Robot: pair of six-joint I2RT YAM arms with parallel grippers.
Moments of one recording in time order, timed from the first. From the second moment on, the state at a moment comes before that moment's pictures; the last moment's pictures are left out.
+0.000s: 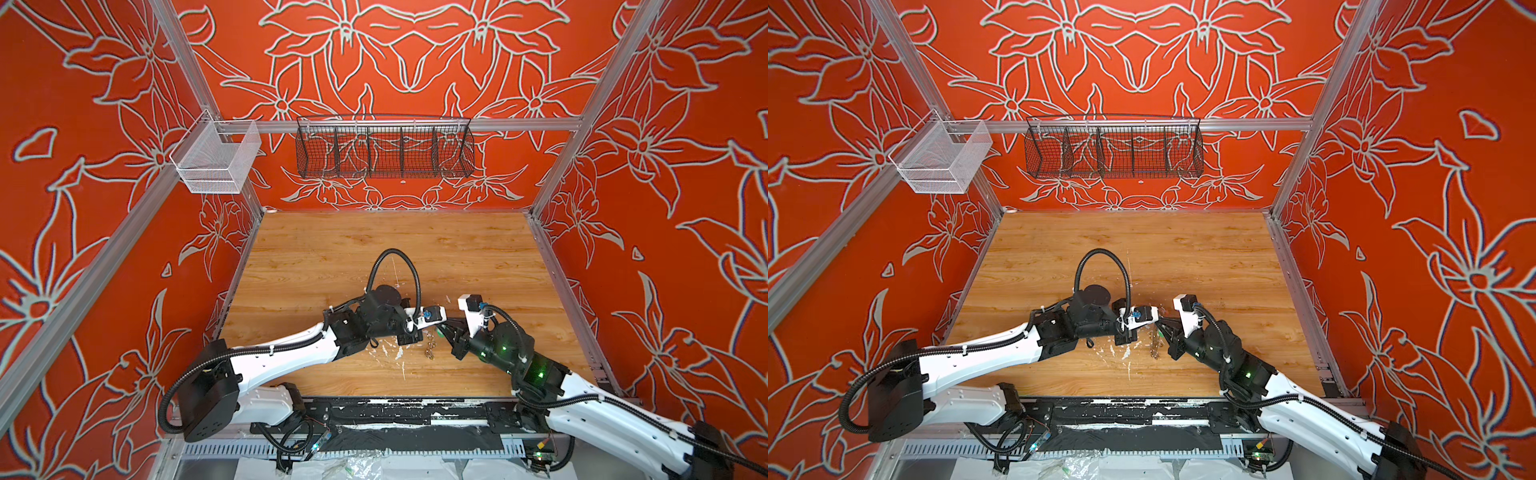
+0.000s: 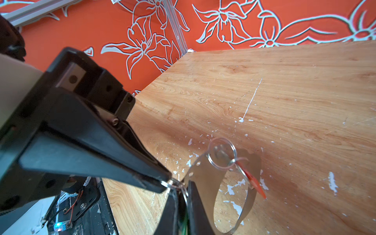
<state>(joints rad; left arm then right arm) -0.93 1.25 0.76 0.09 0.26 0.48 0.85 0.62 0.27 0.14 -0.01 0.42</state>
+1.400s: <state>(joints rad) -0.92 1.10 0.56 0.36 0.24 0.38 0.85 0.60 0.28 0.16 -0.12 0.23</state>
